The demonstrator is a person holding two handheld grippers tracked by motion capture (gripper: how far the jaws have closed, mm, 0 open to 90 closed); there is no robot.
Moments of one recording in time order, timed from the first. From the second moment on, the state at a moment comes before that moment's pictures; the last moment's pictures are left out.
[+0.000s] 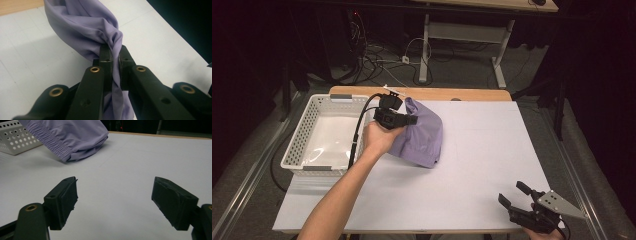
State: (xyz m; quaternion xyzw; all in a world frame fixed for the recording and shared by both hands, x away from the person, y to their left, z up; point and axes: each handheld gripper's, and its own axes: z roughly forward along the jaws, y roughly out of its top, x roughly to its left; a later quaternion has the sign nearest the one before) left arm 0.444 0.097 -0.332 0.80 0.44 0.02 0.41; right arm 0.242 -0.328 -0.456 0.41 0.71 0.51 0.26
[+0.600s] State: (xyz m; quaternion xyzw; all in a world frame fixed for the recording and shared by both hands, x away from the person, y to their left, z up) left arm 0.431 0.122 -0.306 0.80 0.43 0.03 0.42; right arm 0.242 -0.328 -0.456 0.41 0.71 0.51 0.26
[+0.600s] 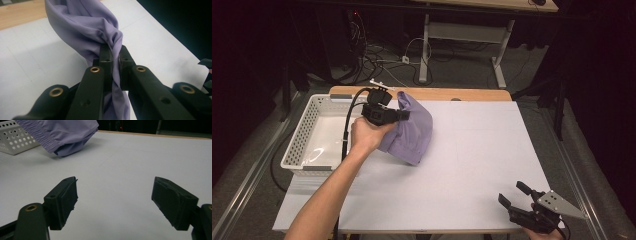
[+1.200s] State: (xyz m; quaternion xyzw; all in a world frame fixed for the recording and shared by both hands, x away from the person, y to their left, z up) left arm 0.418 0.144 -0.278 0.81 0.41 0.05 0.41; right arm 0.242 -0.328 -0.456 0.41 0.71 0.51 0.26
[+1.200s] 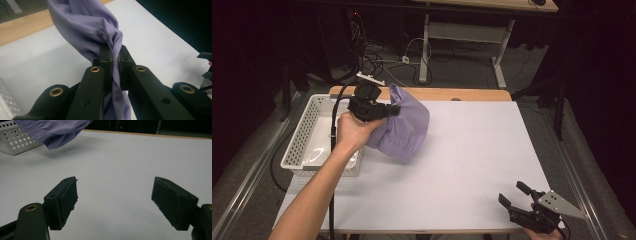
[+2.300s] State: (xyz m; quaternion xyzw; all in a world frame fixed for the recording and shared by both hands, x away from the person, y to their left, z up) left arm 0.387 0.239 -0.239 0.77 0.45 0.09 0.45; right arm 0.242 -0.328 -0.456 0.42 0.71 0.51 0.26
